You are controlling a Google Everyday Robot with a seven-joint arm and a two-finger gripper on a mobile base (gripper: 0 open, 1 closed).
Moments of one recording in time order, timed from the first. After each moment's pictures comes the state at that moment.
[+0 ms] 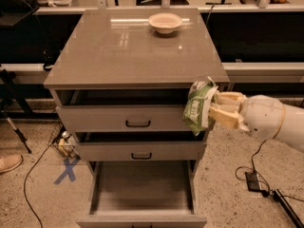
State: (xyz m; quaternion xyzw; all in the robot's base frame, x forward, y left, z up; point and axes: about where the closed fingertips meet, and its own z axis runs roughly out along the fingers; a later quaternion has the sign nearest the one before) arm 0.481 -0.142 0.884 -0.43 0.56 0.33 0.62
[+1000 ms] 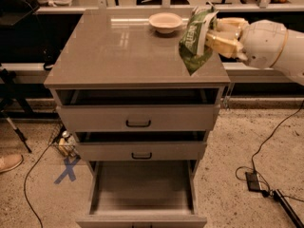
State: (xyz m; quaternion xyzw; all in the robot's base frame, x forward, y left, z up) arm 0.569 -0.132 1.018 -0.48 0.48 0.27 0.69
